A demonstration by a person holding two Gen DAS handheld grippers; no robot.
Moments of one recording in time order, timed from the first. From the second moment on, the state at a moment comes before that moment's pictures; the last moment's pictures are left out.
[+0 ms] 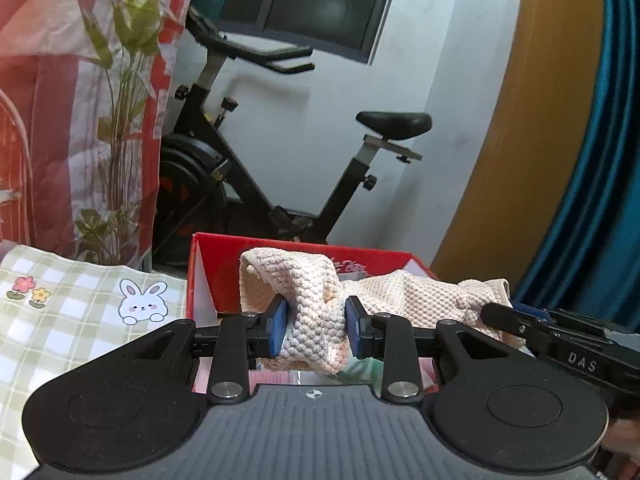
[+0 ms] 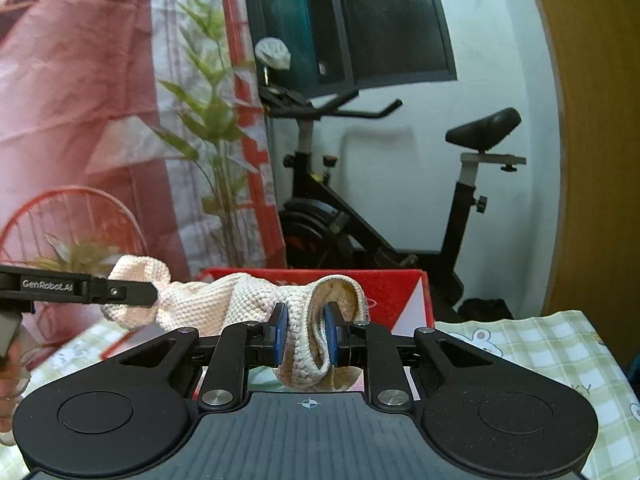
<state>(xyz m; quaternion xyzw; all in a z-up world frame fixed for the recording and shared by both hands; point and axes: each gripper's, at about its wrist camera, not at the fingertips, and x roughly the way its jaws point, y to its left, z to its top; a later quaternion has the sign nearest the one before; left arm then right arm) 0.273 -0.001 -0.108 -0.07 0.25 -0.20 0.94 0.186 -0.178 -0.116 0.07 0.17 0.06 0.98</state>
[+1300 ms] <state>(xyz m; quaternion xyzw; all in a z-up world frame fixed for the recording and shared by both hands) 0.266 -0.010 -0.126 0.00 0.29 -0.20 0.93 0.195 -0.176 -0.145 0.04 0.23 0.07 0.97</state>
